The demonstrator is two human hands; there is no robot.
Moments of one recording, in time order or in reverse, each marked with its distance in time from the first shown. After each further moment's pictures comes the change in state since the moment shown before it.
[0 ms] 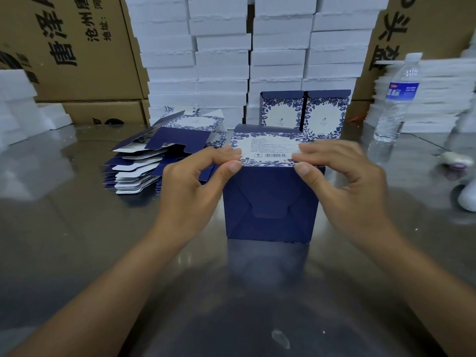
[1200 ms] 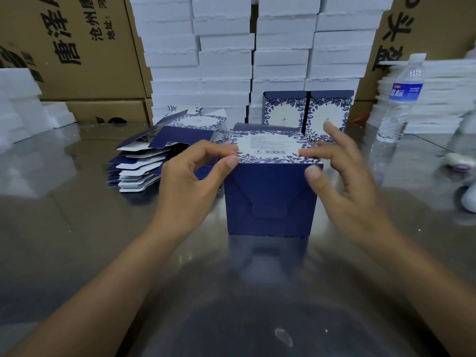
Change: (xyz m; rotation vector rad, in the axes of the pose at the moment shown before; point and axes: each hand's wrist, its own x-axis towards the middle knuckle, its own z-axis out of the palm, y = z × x) left_hand 0.002 -0.007 -0.005 -0.162 -0.032 -0.135; right_hand -0.004 0.013 -0.002 0.037 -0.187 0.156
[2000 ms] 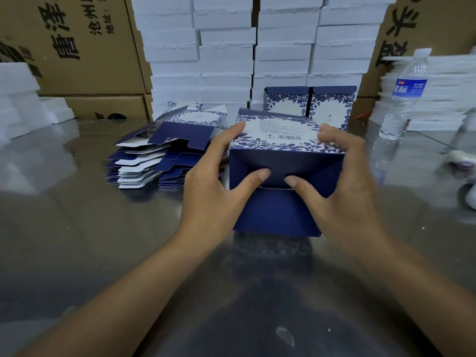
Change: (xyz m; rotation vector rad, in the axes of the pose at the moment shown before) left_hand -0.017 0.011 0.025 0.085 0.068 -0.048; right_hand -0.007 -0.002 0.016 -0.156 0.202 -0.166
